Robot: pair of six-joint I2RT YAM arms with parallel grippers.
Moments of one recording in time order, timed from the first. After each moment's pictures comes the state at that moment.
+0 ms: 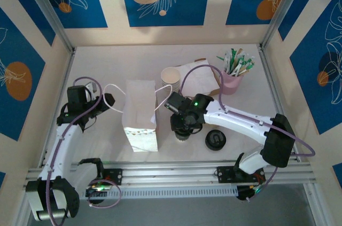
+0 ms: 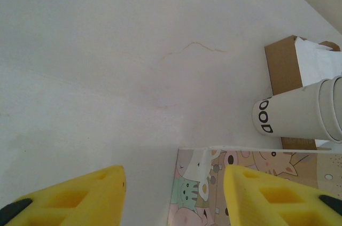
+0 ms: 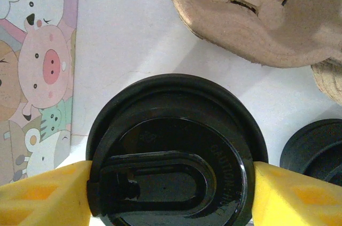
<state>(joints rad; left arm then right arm) 0.07 0.94 0.70 -0.52 0.37 -0.46 0.99 1.49 1.20 -1.07 0.13 0.86</state>
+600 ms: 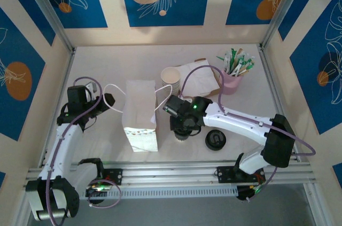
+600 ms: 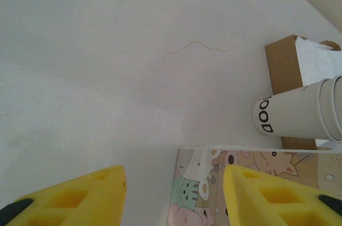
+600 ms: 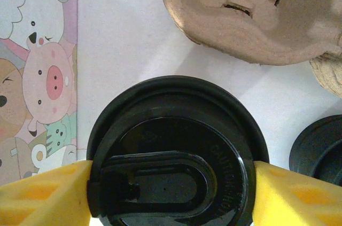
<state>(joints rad) 0.07 0.95 0.70 -0.52 0.37 -0.46 1.03 1.48 1.20 -1.05 0.19 0.95</state>
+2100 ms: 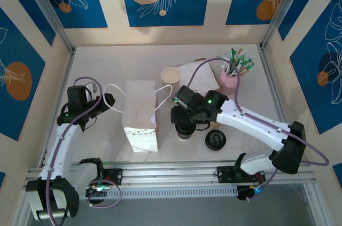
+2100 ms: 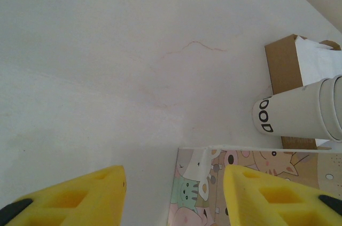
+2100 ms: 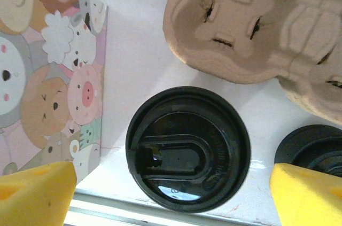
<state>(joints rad) 0.07 0.95 0.70 -0.52 0.37 -0.46 0.96 1.35 1.26 -1.11 0.18 0.89</state>
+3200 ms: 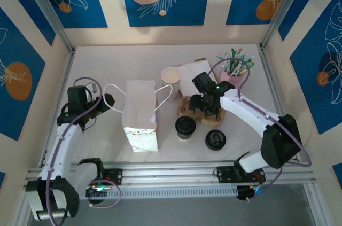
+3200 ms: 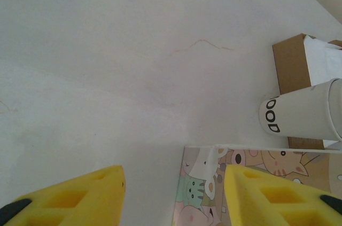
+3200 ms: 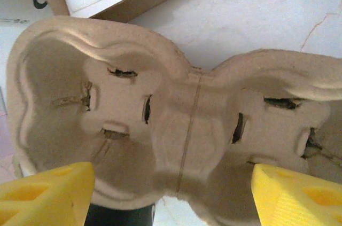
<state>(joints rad) 0.07 0.95 0.70 -0.54 0.35 -0.46 0.57 1.45 1.10 -0.91 0.07 0.70</state>
